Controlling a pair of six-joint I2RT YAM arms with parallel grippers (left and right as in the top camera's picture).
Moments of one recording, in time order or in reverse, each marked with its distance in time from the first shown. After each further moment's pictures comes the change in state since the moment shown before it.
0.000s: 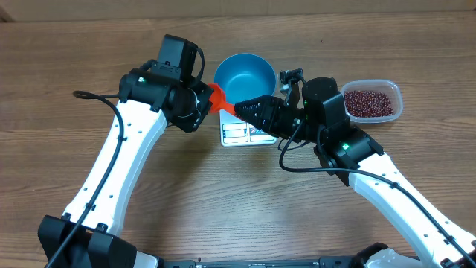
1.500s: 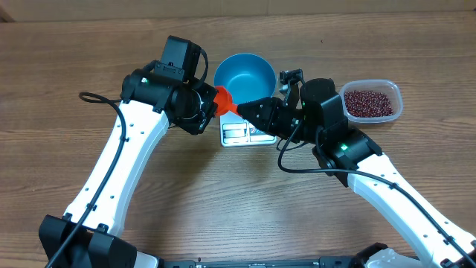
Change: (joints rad) left arm -0.013 0.000 0.000 -0.010 0.077 -0.063; right arm 0.012 0.000 0.000 0.001 0.034 0.008
